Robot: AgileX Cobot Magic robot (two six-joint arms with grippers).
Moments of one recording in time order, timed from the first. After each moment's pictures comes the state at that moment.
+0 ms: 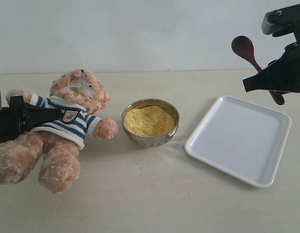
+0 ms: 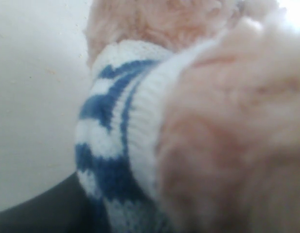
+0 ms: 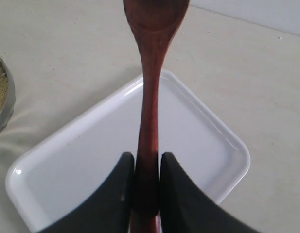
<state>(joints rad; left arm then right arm) 0.27 2.06 -0.80 -1.73 1.20 1.53 0.25 1.39 -0.89 -0.07 0.33 -0.04</state>
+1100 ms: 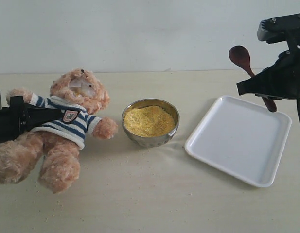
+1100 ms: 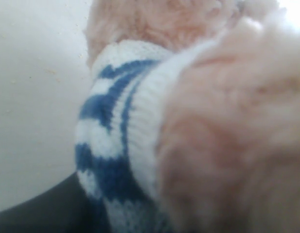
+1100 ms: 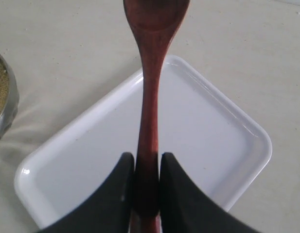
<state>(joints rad) 0.27 2.06 -0.80 -1.73 1.20 1.53 0.25 1.44 -0.89 0.00 0.32 -0.04</state>
